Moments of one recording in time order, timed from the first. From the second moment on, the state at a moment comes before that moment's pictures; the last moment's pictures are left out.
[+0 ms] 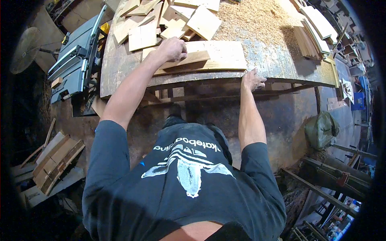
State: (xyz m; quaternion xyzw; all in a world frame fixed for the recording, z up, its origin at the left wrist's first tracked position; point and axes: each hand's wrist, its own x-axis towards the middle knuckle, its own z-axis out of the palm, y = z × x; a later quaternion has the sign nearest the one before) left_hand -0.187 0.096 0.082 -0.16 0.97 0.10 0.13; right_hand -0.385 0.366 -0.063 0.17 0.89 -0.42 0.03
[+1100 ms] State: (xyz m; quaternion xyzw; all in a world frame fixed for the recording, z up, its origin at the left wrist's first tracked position) left_hand -0.187 0.108 0.091 -0.14 0.98 0.04 0.11; right_hand -0.387 0.365 -0.063 0.18 0.89 -0.42 0.04
